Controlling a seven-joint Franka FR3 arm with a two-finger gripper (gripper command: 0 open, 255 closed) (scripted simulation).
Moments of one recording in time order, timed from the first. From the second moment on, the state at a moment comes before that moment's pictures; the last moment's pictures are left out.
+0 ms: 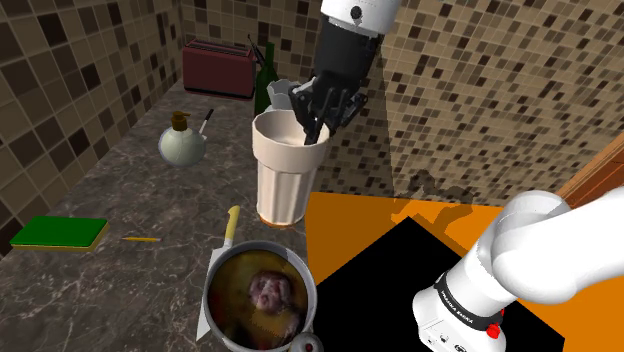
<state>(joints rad) 0.13 -0.57 0.40 -2.23 0.27 1.76 0.58</state>
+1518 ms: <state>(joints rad) 0.20 -0.58 0.59 -2.28 0.35 1.84 0.78</state>
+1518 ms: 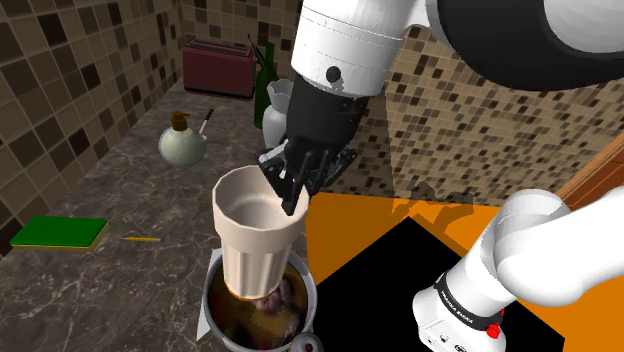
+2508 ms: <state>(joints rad) 0.21 -0.57 0.63 -2.39 0.38 1.98 0.77</state>
